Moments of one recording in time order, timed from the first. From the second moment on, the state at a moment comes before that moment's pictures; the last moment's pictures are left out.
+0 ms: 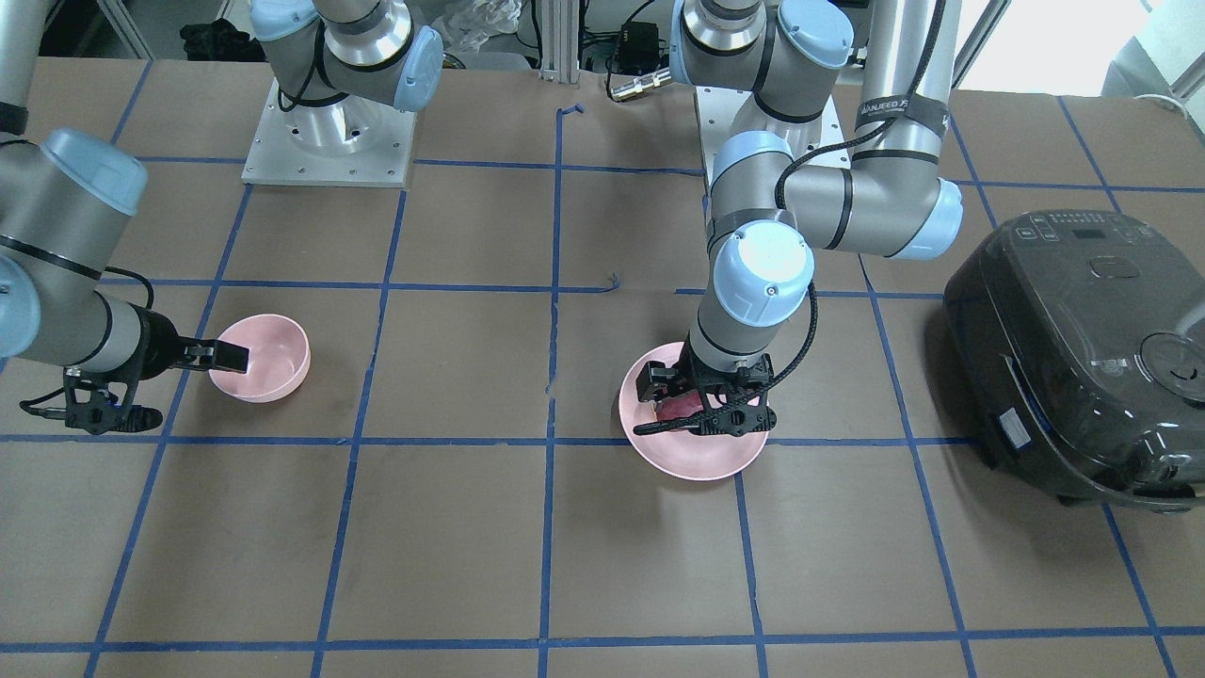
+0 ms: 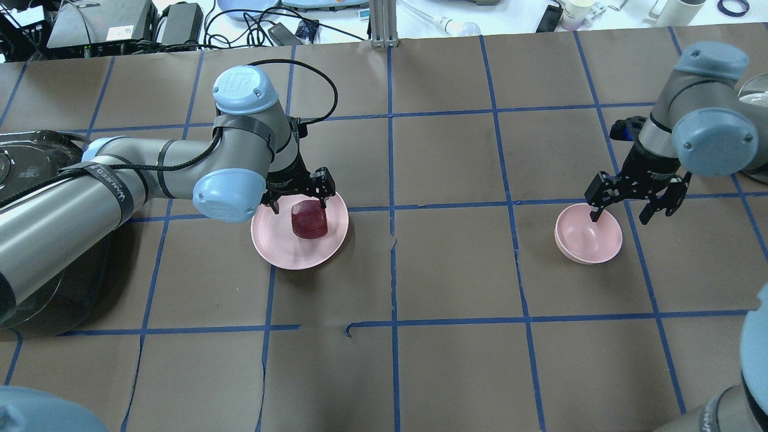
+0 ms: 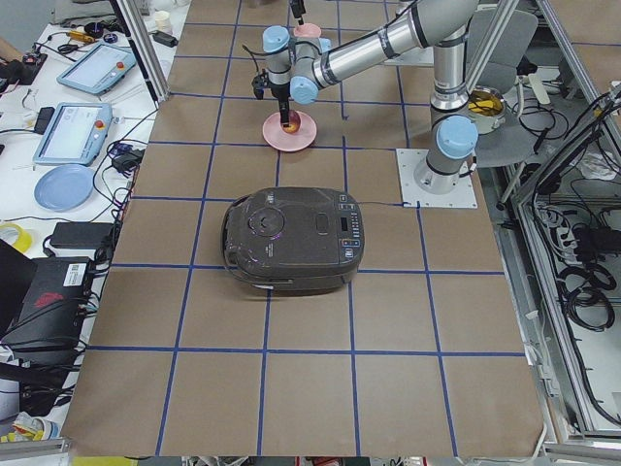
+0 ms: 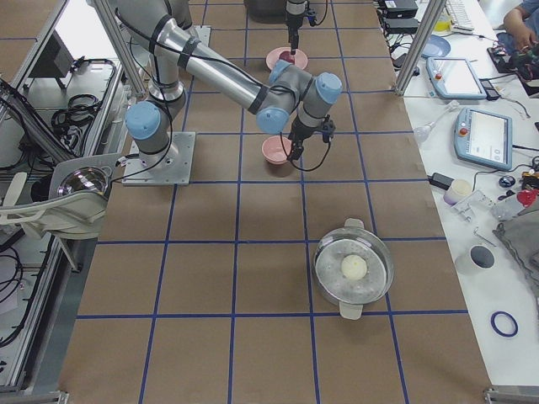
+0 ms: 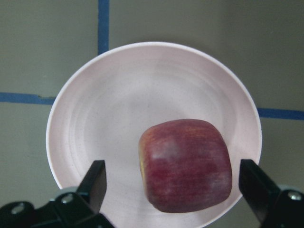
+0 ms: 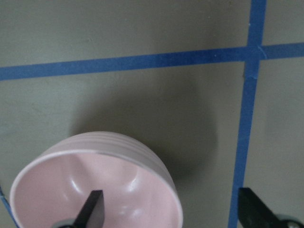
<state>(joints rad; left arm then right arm) -1.69 -1.92 -1.85 -1.00 1.56 -0.21 1.22 -1.24 1.87 -1.89 -1.62 -0.27</state>
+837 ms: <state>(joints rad) -1.69 -1.94 -1.88 -1.00 1.56 -0.21 1.22 -1.23 1.92 -1.93 -1.63 -0.25</state>
